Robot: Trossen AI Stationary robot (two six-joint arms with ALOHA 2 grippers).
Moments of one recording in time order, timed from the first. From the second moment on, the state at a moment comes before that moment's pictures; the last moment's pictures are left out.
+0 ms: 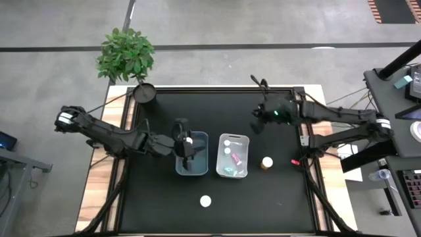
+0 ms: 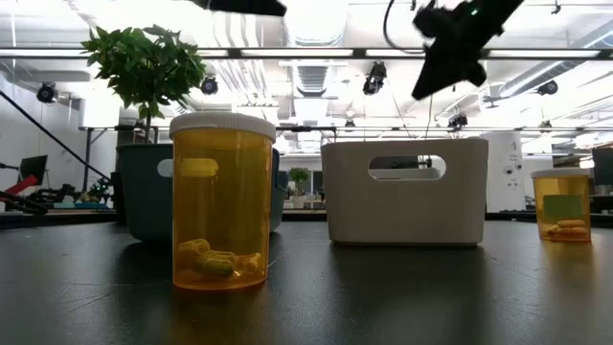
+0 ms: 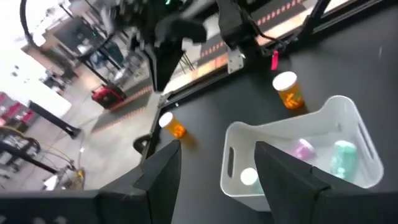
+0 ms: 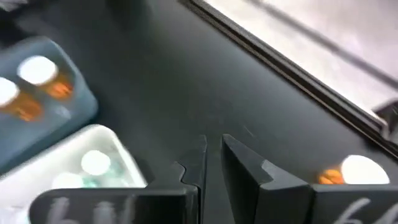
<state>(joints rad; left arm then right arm) -0.29 1.26 0.92 0.05 -0.56 0.41 -0.20 1.11 0.96 -0.63 0.31 0.39</state>
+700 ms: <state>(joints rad) -0.29 1.14 0.81 0.06 -0.59 0.43 -0.76 1.46 1.23 -0.96 0.10 0.31</state>
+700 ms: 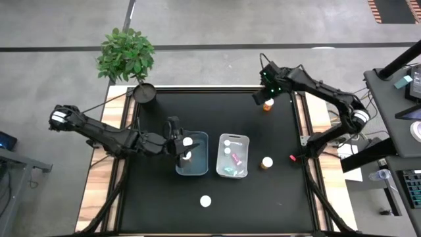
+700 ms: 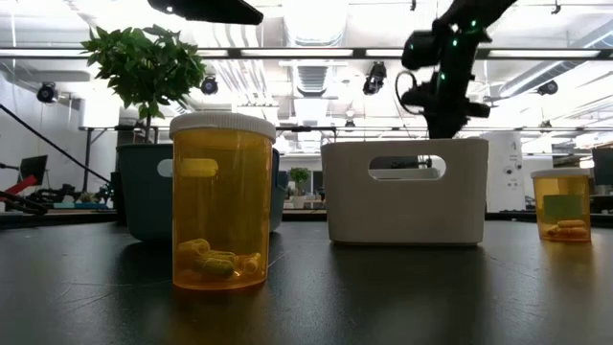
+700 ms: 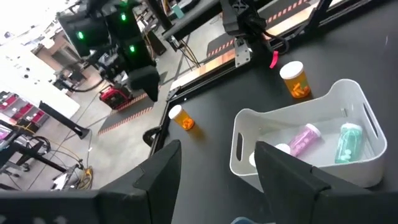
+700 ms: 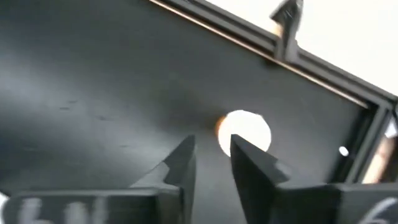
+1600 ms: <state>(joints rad) -0.29 1.13 0.81 0.06 -0.59 0.43 -0.93 1.72 1.23 -1.00 -0.03 0.27</state>
